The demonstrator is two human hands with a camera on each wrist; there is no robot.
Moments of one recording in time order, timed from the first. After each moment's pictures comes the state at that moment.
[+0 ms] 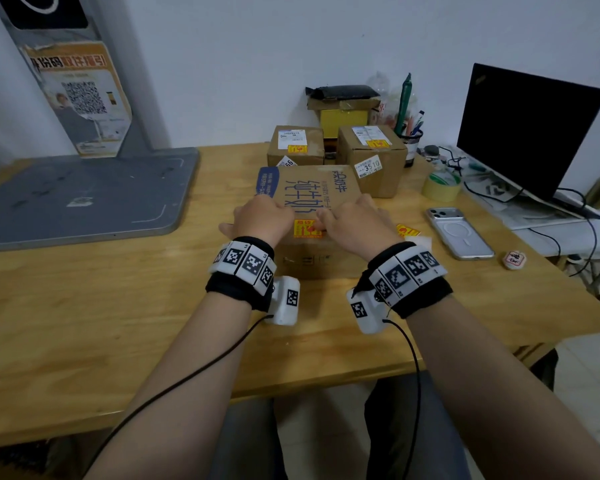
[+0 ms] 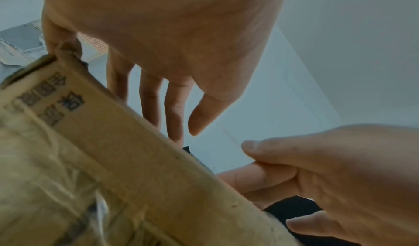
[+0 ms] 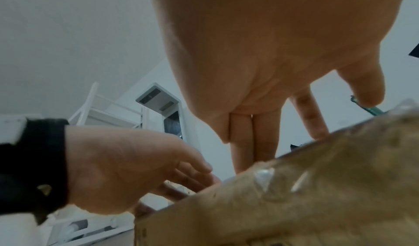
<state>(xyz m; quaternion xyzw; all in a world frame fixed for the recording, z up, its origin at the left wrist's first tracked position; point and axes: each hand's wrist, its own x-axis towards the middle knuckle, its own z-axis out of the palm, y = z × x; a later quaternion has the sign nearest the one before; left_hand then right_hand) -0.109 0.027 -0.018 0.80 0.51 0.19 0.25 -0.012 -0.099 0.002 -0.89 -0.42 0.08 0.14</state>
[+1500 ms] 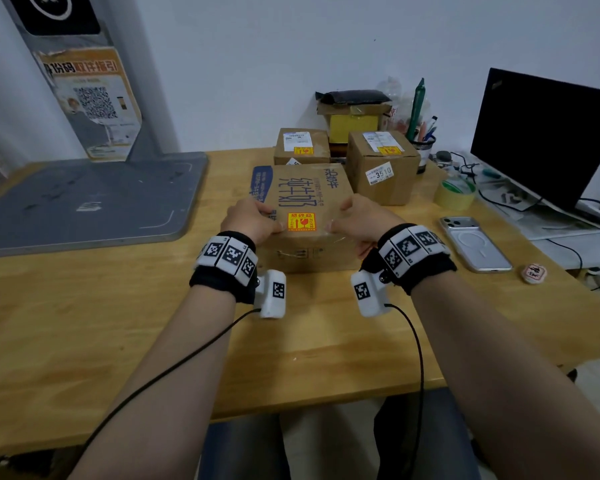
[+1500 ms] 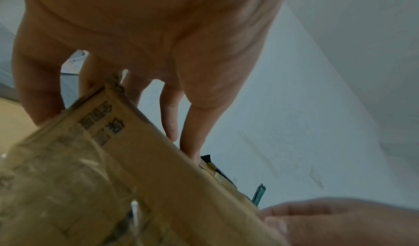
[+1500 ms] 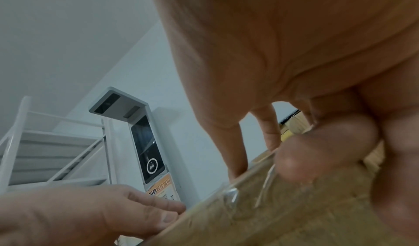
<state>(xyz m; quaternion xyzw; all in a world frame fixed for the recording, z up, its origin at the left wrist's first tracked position) -0.124 0.078 -0.022 0.78 0.48 0.19 0.35 0.033 -0.064 -0.002 -0.86 -0.35 0.24 0.27</state>
